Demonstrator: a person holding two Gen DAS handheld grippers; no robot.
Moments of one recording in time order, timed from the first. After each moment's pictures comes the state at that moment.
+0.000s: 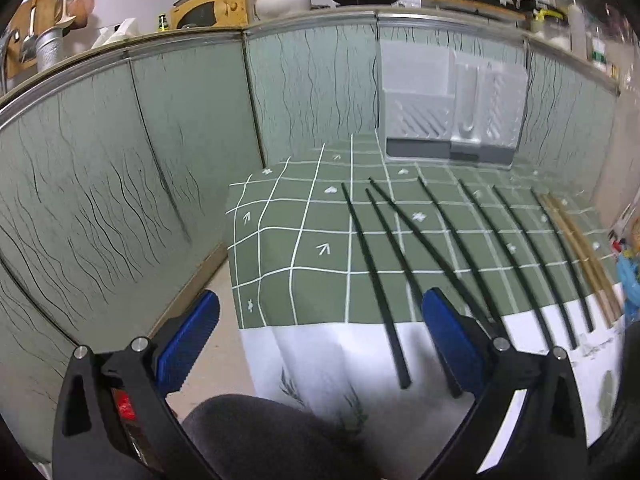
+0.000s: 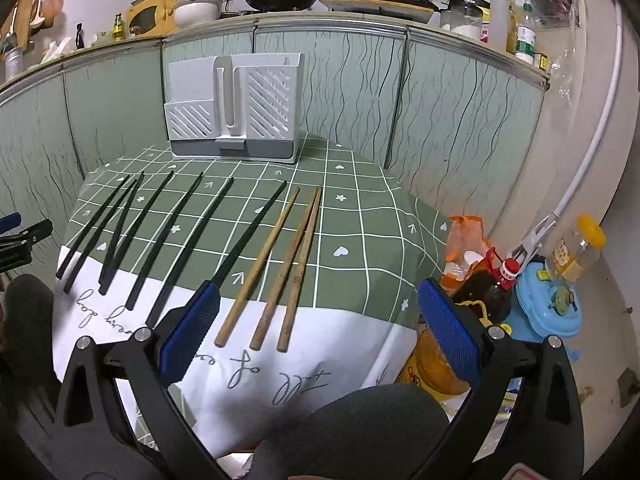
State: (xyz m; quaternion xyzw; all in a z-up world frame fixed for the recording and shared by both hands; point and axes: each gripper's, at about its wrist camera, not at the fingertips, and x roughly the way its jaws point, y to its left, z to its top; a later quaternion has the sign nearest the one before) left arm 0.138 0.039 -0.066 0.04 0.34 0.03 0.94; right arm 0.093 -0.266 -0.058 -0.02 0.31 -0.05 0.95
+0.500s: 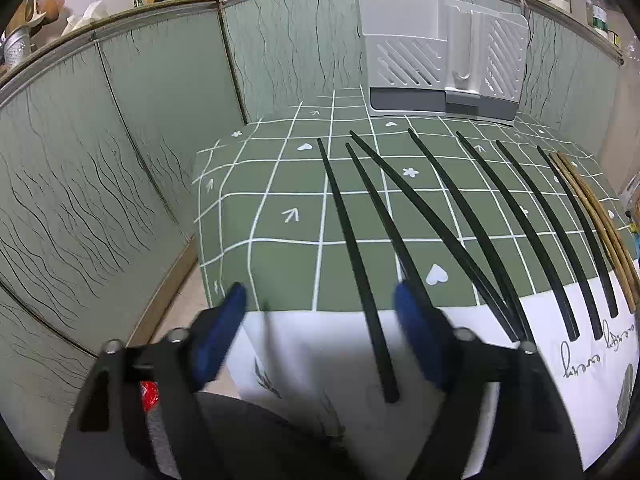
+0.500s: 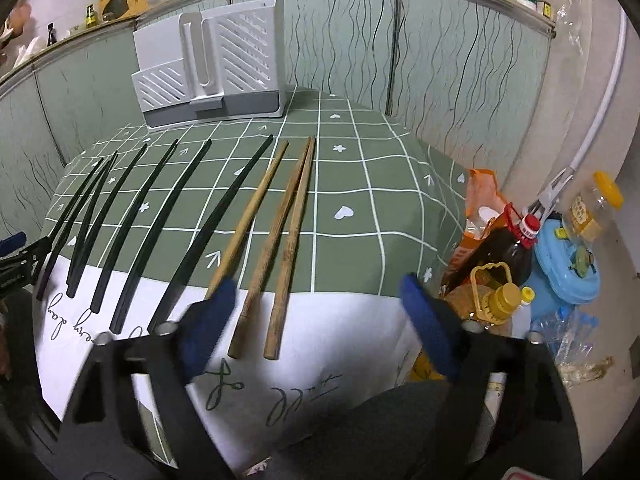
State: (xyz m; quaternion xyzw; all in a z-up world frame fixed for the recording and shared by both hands) left arm 0.164 0.019 -0.097 0.05 0.39 0.01 0.92; right arm 0.131 -0.278 -0.098 0.02 0.37 -0.06 0.93
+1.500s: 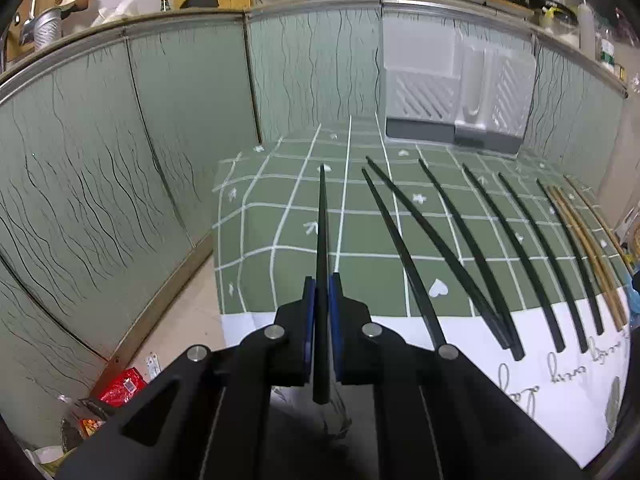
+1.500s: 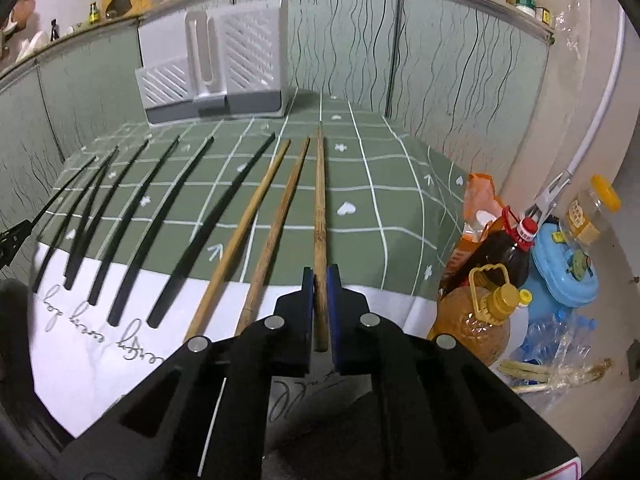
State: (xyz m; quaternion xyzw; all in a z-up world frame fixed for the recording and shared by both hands) left arm 0.143 0.036 -0.082 0.01 0.35 0.03 0.94; right arm 0.121 -0.276 -0.093 0.02 0.35 -0.05 0.93
